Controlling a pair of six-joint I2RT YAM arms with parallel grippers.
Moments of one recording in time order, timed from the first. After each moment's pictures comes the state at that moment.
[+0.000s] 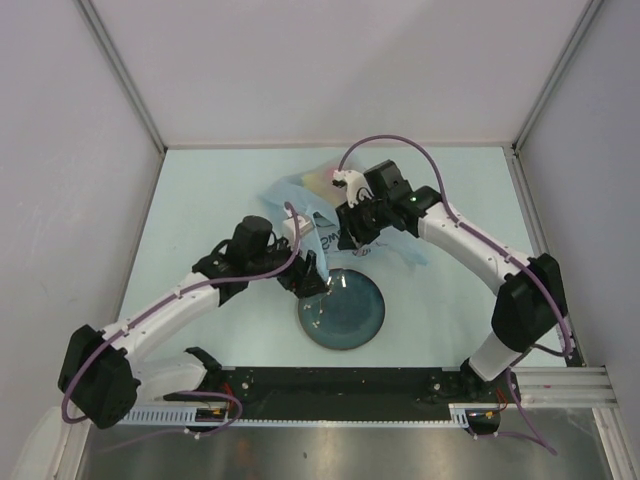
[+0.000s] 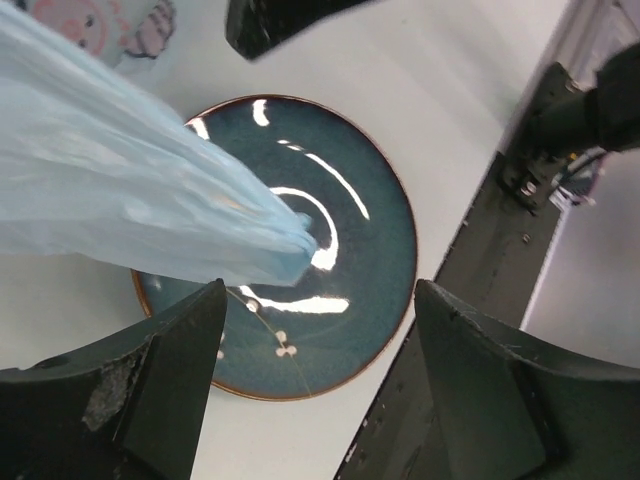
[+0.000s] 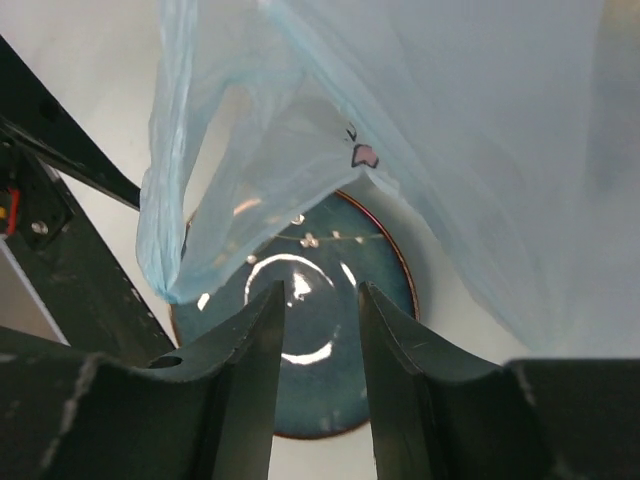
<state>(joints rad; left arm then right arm) -0.60 1.12 0.76 -0.26 0.58 -0.16 0.62 1.61 1.40 -0.64 -0.43 -0.01</state>
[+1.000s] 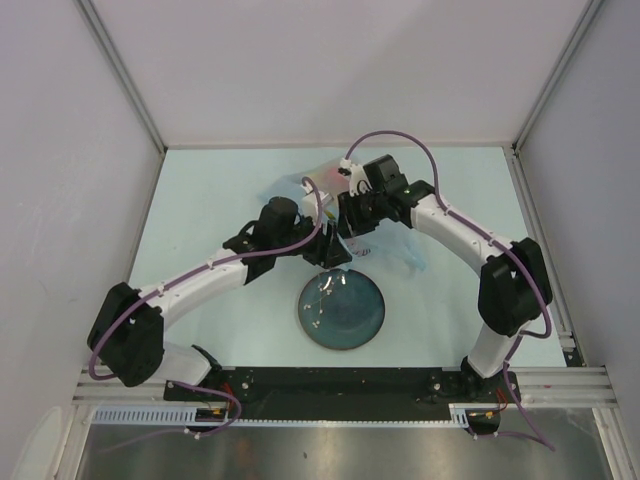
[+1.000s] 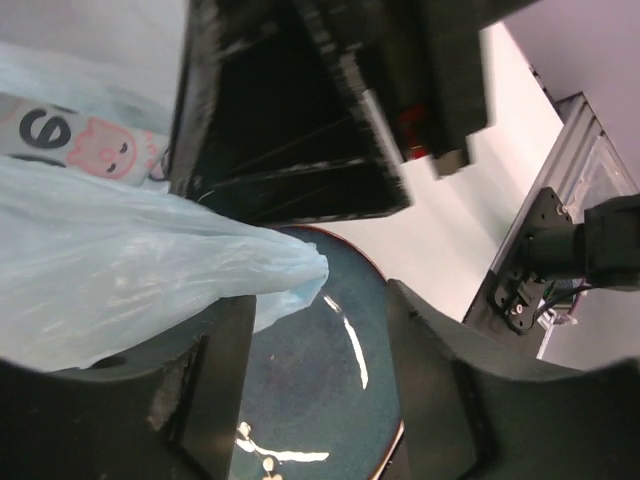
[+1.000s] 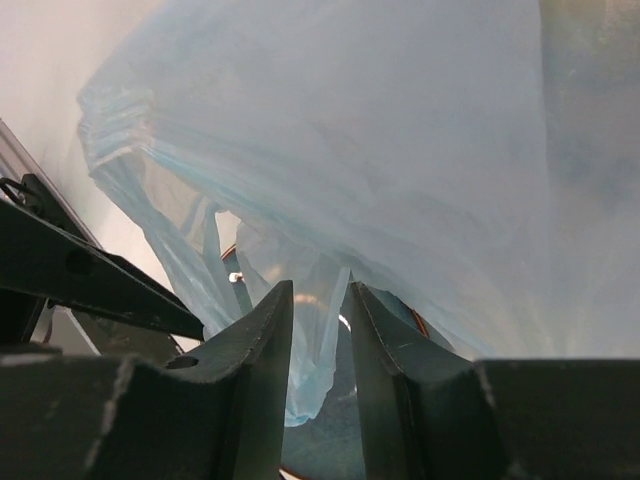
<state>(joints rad) -0.67 1.39 0.92 -0.03 0.43 -0.37 0.57 1.74 1.44 -0.55 -0.46 0.21</state>
